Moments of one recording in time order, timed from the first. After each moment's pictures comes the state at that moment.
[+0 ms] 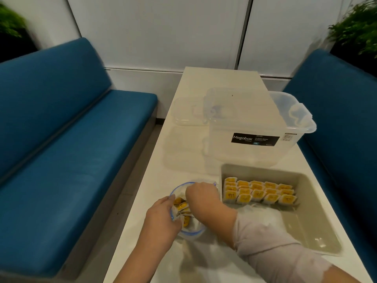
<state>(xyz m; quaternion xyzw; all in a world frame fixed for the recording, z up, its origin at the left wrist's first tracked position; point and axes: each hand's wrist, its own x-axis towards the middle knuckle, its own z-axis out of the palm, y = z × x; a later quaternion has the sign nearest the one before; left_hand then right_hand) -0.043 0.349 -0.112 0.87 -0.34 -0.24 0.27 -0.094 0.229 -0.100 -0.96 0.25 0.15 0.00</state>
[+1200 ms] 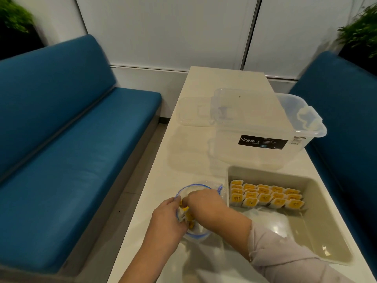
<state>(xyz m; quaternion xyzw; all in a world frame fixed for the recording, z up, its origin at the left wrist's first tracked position) -0.039 0.347 -0.111 0.86 -0.36 -0.24 0.28 -0.093 0.230 -0.111 -0.98 0.14 0.14 0.02</state>
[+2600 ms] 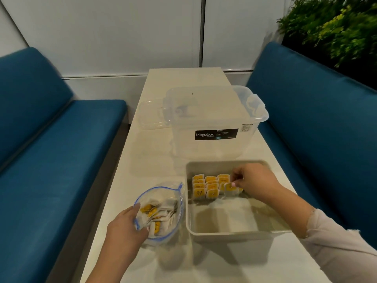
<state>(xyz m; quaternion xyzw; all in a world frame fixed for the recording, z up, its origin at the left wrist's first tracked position) -0.044 0.345 -0.111 0.89 -0.34 -0.21 0.21 -0.252 0.112 -0.071 -0.87 0.46 0.02 0.19</state>
